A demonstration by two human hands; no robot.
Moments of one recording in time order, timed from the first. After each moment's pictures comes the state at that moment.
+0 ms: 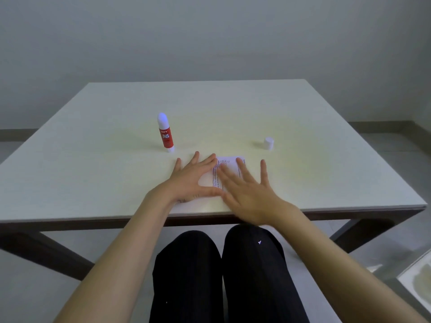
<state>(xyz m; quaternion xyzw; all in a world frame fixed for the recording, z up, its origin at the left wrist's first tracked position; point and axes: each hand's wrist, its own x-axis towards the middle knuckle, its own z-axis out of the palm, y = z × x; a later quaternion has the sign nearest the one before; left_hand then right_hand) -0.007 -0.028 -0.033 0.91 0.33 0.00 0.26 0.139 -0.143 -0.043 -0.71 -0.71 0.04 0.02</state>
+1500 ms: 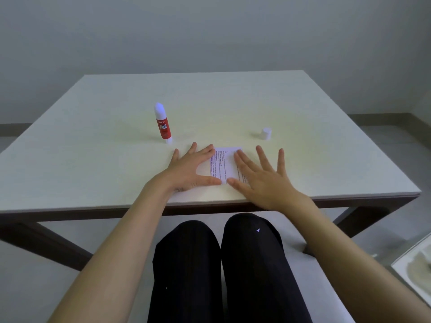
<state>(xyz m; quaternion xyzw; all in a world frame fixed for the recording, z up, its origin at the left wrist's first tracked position) -0.007 -0.032 -0.028 0.90 0.35 0.01 0.27 0.161 -0.157 -0.037 -0.77 -0.64 0.02 -0.01</state>
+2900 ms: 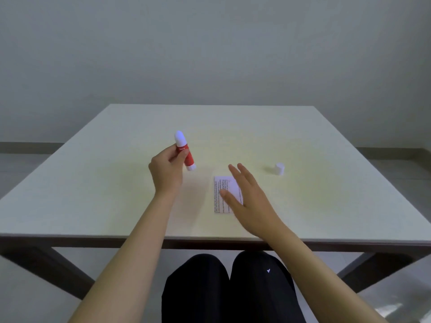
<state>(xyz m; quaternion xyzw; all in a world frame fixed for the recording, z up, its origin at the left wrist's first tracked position) -0.019 0.012 -0.010 0.63 0.50 0.52 0.29 0.116 -0.128 -0.014 -0.68 -0.60 0.18 0.38</state>
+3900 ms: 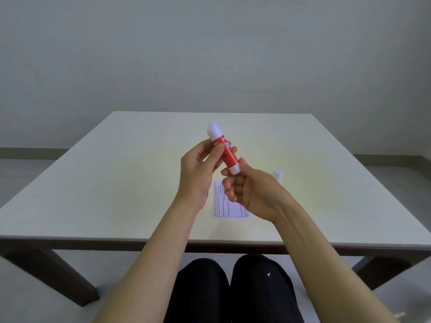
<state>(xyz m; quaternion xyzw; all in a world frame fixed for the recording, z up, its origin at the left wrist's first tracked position) 0.012 -0.049 0.038 0.51 0.22 0.53 0.64 0.136 -0.111 0.028 -0.40 -0.34 0.63 0.57</state>
